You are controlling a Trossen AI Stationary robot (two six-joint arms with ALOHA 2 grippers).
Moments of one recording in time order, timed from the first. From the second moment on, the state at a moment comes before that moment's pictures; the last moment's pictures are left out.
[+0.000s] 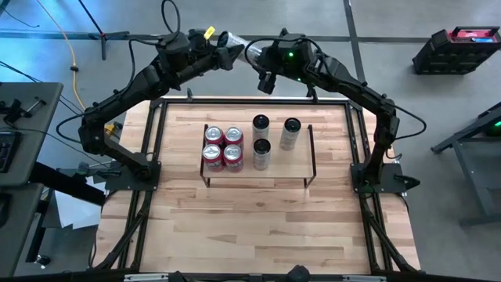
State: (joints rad) left arm 0.52 1.45 1.69 -0.25 -0.14 -0.59; right arm -0.43 1.81 2.15 -0.70 0.28 -0.49
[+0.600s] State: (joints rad) left arm 0.50 1.47 1.69 -0.09 -0.15 -0.43; right arm -0.41 1.81 2.15 -0.52 0.18 -0.18
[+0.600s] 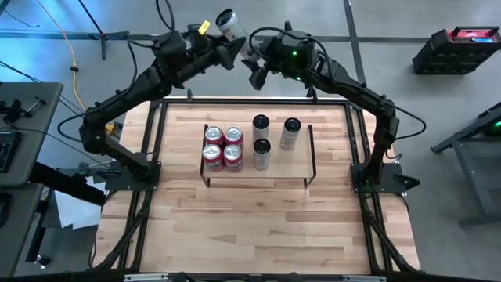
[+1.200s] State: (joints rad) left arm 0.47 1.49 1.69 0.03 -0.17 -0.31; right arm -0.38 1.81 2.15 -0.47 0.17 -0.21
